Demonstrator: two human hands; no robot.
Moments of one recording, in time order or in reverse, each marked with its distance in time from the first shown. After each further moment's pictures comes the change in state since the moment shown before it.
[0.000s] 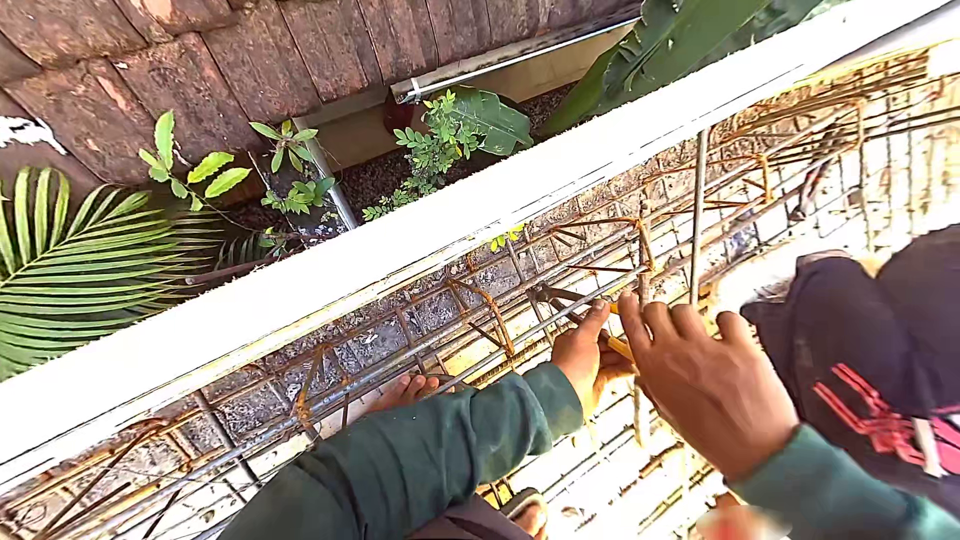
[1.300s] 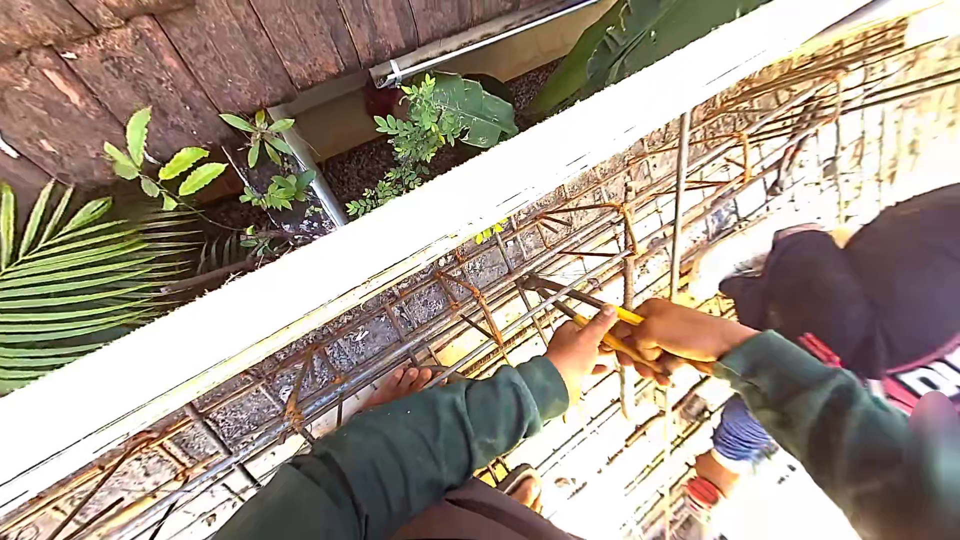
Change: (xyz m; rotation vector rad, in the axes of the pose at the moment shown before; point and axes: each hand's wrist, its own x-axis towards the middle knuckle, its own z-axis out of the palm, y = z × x) left_hand 0.001 -0.010 -0.005 0.368 -0.065 0.000; right_hand 0.043 0.051 0.034 1.373 -1.007 0.518
